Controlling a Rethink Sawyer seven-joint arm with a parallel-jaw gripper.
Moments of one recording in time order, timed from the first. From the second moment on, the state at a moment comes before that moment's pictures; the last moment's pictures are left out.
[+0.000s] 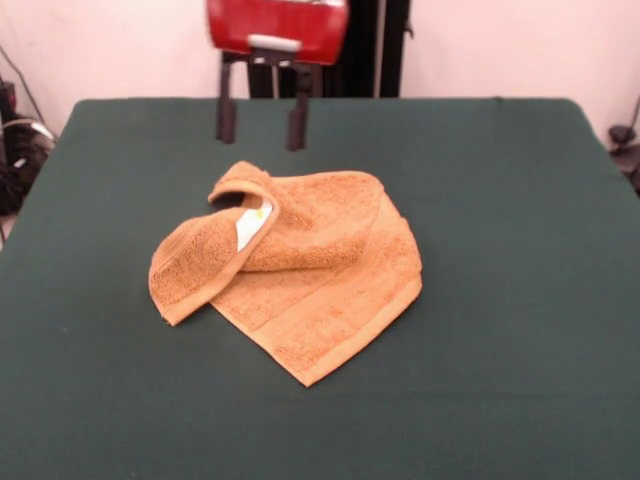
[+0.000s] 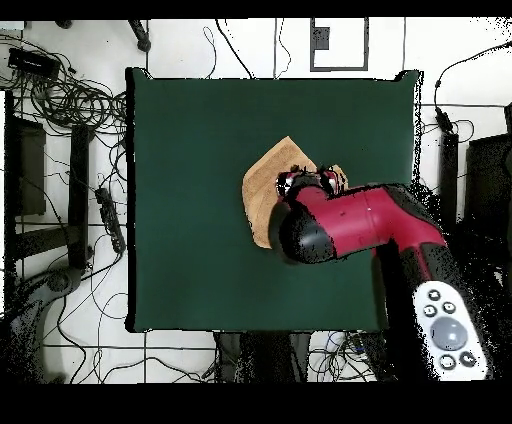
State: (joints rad) arm -0.50 -0.88 0.42 1.72 -0.78 0.40 2.12
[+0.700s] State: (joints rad) arm -0.41 -0.76 0.26 1.72 -0.68 0.39 2.12
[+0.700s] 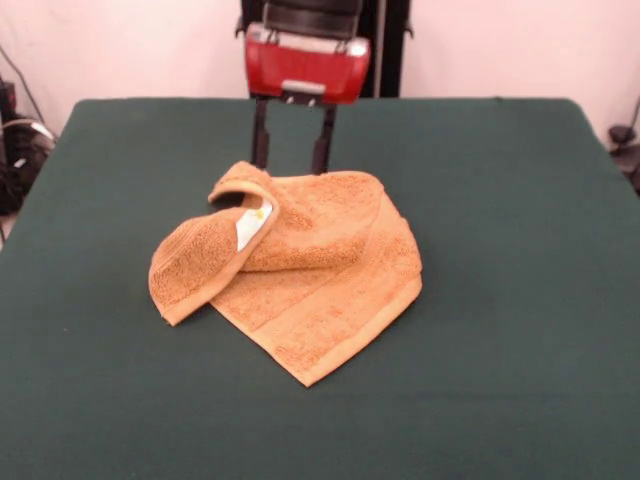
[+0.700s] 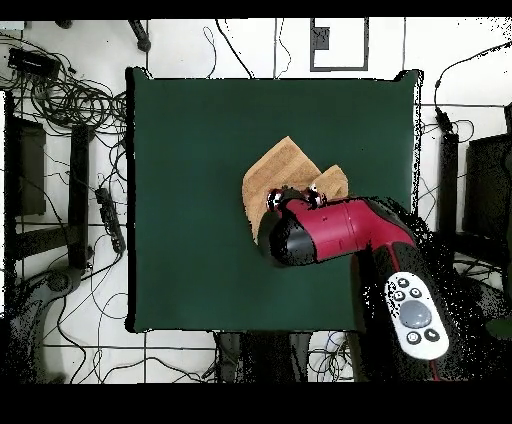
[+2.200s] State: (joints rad) arm -0.44 -0.48 0.12 1.71 -0.68 0.25 2.12
